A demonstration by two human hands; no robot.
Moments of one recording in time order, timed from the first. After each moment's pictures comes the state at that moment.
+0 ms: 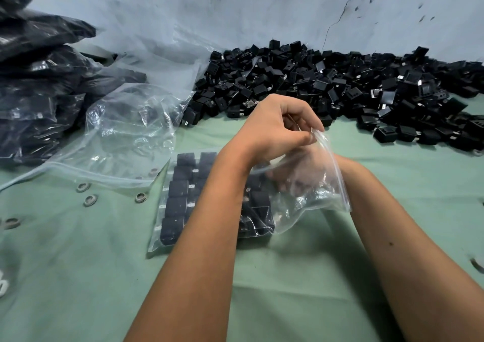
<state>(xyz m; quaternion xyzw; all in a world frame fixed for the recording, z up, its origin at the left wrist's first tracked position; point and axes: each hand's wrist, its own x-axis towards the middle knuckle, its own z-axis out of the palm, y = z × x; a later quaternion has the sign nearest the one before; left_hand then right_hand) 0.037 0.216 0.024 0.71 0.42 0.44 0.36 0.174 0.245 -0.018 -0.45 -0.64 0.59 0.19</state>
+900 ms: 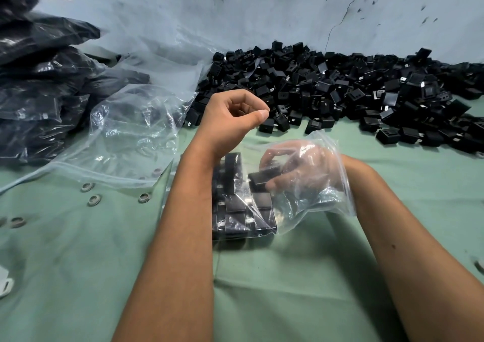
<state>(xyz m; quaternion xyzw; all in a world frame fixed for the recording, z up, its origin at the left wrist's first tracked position) -0.019 0.218 0.015 0.60 0.50 0.55 0.30 0.179 0.252 -0.007 -0.27 -0.82 0.49 0.09</state>
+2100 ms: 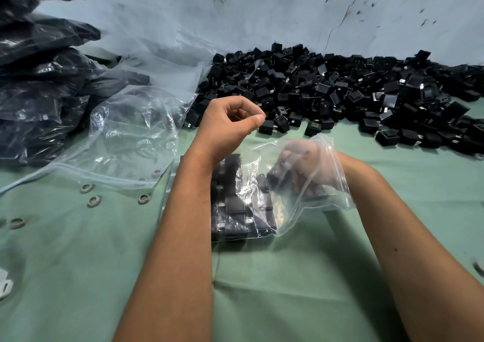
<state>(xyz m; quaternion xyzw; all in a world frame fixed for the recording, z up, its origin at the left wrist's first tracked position) -0.021 0.216 0.011 0.59 0.52 0.53 0.30 0.178 0.250 -0.006 -0.49 -0.77 0.39 0.11</state>
